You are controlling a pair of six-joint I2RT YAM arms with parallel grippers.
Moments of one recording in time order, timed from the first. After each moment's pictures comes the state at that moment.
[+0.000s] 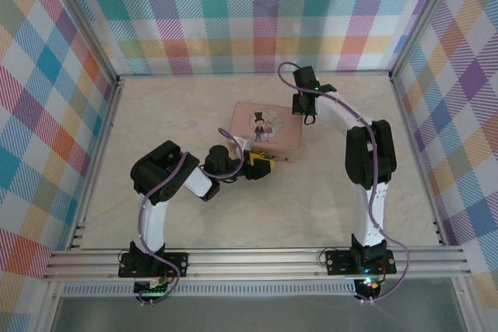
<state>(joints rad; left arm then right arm) -0.63 2.05 0.67 1.20 0.58 -0.65 0.34 2.09 1.70 -0.62 0.27 0.33</state>
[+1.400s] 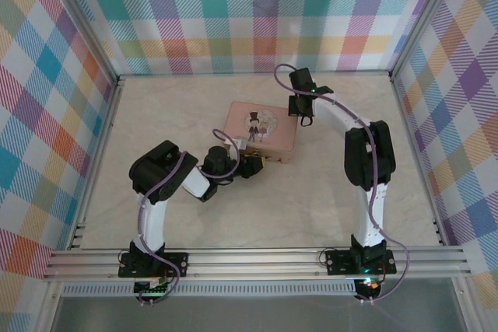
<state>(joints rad) -0.59 2.04 0.64 1.11 0.43 -0.66 0.37 2.07 1.68 -0.60 0.25 0.34</state>
